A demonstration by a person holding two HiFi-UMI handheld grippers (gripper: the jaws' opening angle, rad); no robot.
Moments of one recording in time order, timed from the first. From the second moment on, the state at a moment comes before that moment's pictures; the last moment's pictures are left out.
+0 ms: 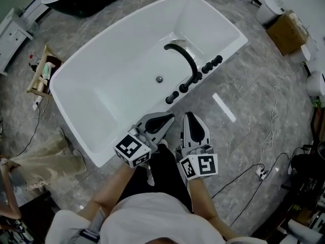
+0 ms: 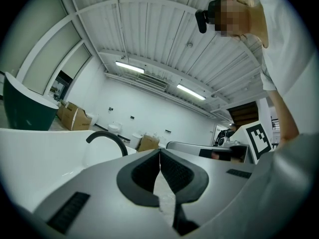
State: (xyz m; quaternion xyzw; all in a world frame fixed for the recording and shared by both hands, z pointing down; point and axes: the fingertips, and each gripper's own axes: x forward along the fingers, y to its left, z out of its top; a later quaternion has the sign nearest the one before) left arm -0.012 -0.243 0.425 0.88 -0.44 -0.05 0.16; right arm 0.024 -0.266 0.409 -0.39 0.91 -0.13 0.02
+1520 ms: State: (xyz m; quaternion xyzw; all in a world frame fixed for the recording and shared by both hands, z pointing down) left arm -0.083 -0.344 0.591 0.80 -0.55 -0.05 0.22; right arm -0.048 -0.364 0.598 -0.29 0.95 -0.09 -0.10
